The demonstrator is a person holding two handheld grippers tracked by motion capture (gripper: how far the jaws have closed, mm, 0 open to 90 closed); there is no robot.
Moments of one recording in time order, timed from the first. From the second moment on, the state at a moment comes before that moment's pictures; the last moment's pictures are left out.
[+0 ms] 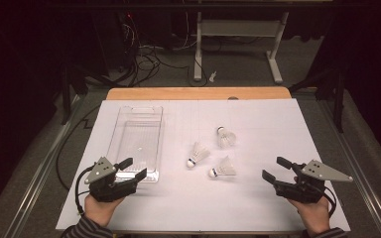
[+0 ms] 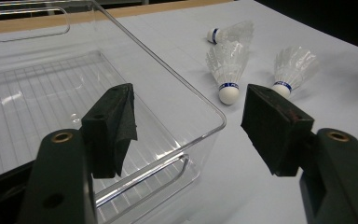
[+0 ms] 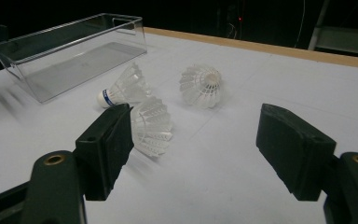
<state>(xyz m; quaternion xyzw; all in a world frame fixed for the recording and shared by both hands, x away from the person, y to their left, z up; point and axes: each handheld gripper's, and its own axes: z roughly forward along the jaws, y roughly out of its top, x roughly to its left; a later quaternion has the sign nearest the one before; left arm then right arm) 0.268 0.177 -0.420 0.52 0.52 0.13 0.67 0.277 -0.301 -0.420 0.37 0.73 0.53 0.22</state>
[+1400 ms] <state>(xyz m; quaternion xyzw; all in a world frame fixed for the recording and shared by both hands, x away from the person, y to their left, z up) 0.270 0.175 -0.417 0.52 0.52 0.13 0.66 0.277 -0.296 -0.423 0.35 0.75 0.53 0.20</state>
